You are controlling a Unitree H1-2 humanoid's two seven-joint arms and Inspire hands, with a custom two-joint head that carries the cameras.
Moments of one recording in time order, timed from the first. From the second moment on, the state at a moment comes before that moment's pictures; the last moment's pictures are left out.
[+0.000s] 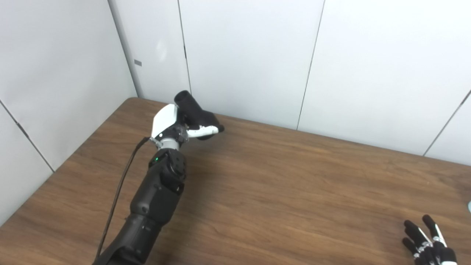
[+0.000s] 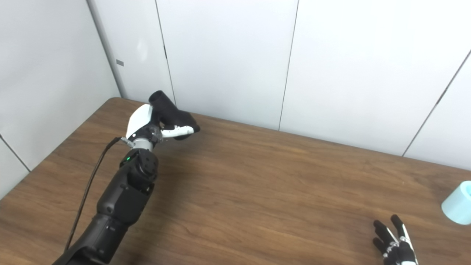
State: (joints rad) left arm -0.48 0.33 -0.01 0.18 0.68 0.47 0.06; right arm 0.17 -0.13 -0.06 -0.20 0.13 -0.04 0.13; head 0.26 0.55
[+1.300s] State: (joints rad) left arm -0.13 0.19 -0.47 -0.21 1.06 0.26 -0.06; right arm 0.11 -0.08 -0.04 -0.28 -0.01 0.03 0.06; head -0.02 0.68
